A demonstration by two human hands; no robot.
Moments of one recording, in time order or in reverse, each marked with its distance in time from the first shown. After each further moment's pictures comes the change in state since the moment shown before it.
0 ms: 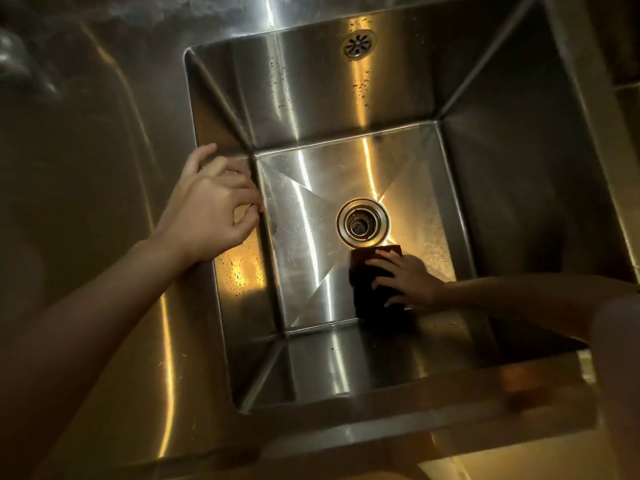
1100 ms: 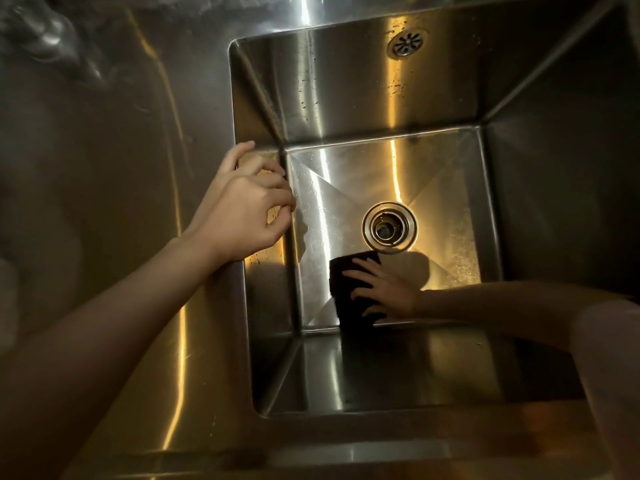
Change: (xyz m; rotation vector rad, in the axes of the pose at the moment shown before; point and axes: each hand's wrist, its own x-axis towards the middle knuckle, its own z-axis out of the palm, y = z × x) left_hand 0.001 -0.001 0.001 -0.036 0.028 -0.007; right_hand 0.073 -0.036 0.028 0.144 0.090 -0.222
